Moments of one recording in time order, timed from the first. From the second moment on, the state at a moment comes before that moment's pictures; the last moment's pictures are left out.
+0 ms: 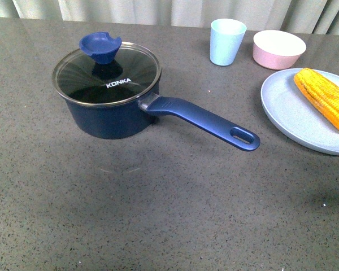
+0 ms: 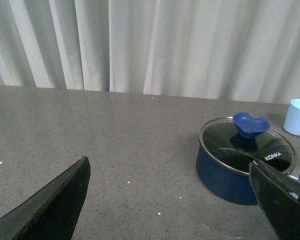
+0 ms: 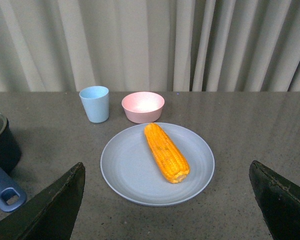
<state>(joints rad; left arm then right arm) 0.00 0.01 0.02 0.00 0.00 -0.01 0.00 0.01 0.02 0.00 0.00 0.00</state>
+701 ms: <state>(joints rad) 0.02 0.19 0.12 -0.21 0.08 -0.09 0.00 0.01 0.02 0.00 0.00 0.00</state>
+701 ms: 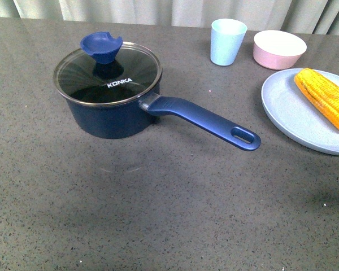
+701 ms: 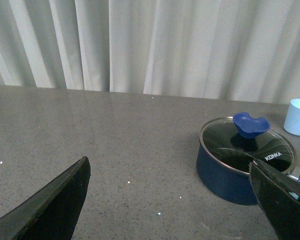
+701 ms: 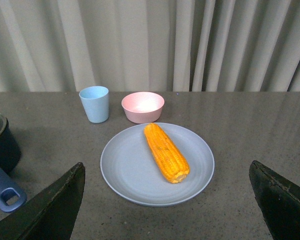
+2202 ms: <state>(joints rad) -0.25 1.75 0.70 0.68 0.08 -0.05 0.00 0.01 0.02 0.00 0.00 0.00</state>
